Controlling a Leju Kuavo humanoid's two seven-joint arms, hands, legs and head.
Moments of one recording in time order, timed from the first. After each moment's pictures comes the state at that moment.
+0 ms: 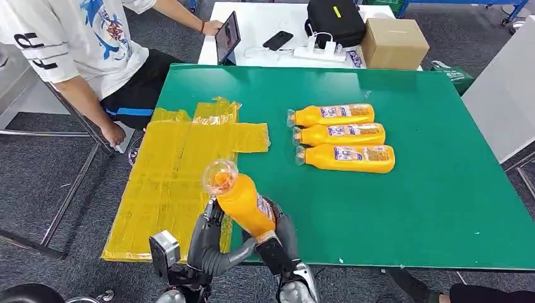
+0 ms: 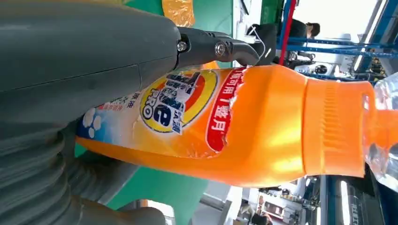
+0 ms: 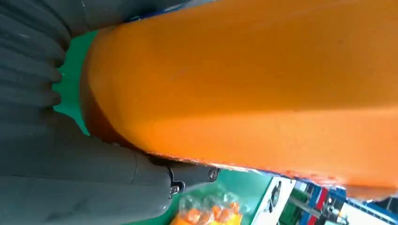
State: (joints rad) left arm 0.08 -0.19 -0.48 -1.46 0.04 0.05 -0.46; right arm -0.10 0.30 0.38 -0.91 0.38 -0.49 -0.70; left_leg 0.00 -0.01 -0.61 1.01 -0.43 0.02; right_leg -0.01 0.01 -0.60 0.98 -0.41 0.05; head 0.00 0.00
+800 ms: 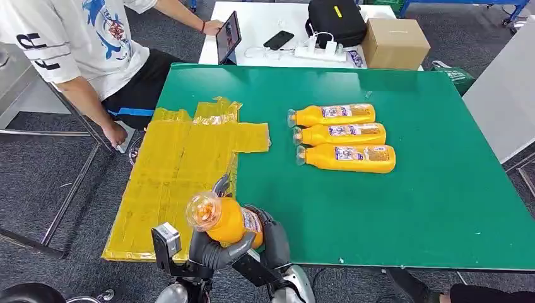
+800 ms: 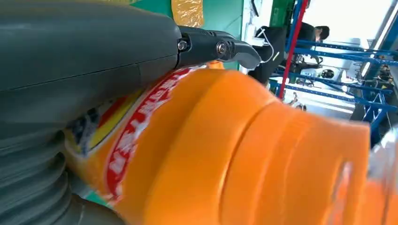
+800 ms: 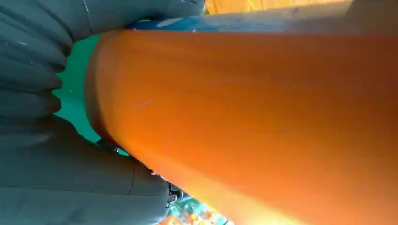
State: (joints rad) left arm 0.04 -0.20 -0.46 -1.40 0.09 0.04 -0.44; right arm -0.16 0.31 0.52 -0.72 0.50 -0.63 -0.70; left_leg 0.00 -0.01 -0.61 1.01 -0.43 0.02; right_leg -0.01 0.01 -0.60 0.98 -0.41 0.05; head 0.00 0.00
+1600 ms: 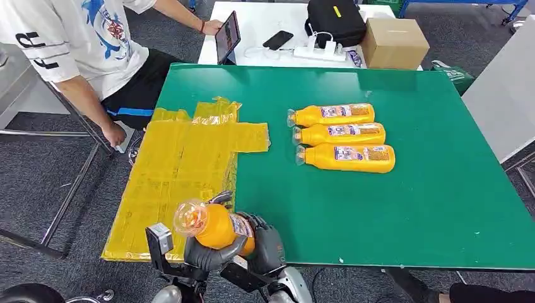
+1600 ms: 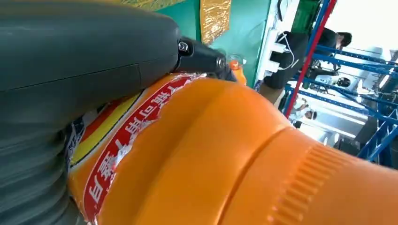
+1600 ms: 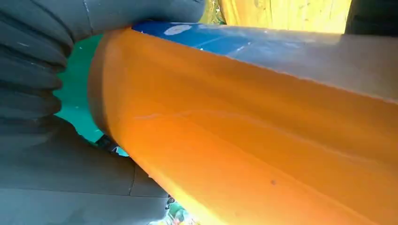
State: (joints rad) left arm 0.05 -0.20 -0.41 -1.33 0.18 -0.04 -0.45; right arm -0.20 0.31 0.60 -0.60 0.57 -0.70 -0.65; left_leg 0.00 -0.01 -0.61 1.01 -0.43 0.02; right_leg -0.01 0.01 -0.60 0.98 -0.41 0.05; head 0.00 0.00
